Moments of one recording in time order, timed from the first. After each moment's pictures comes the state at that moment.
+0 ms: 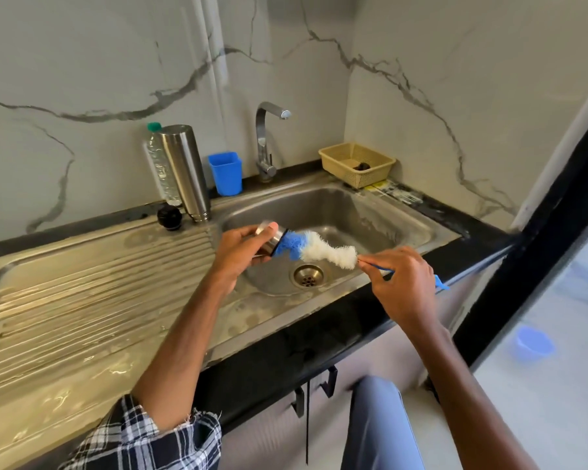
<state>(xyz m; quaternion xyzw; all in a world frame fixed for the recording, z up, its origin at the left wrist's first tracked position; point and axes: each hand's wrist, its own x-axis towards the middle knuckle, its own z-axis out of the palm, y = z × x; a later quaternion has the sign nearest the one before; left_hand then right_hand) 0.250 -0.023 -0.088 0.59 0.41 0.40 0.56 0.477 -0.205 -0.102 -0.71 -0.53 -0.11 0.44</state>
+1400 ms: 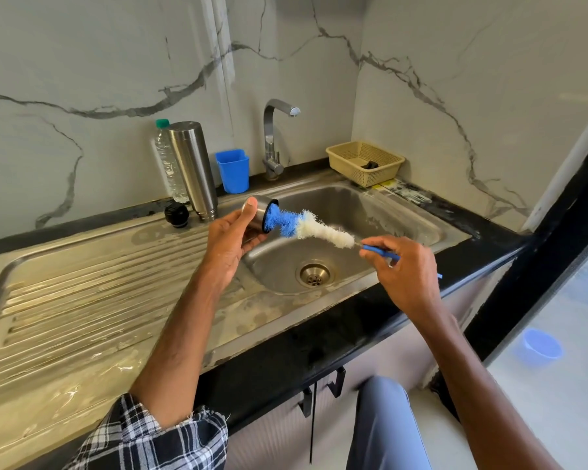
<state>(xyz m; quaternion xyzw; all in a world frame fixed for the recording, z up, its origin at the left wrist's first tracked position) 0.233 -0.024 -0.065 0.51 0.35 0.48 0.62 0.475 -0.189 -0.085 -0.68 -0.58 -0.05 0.46</state>
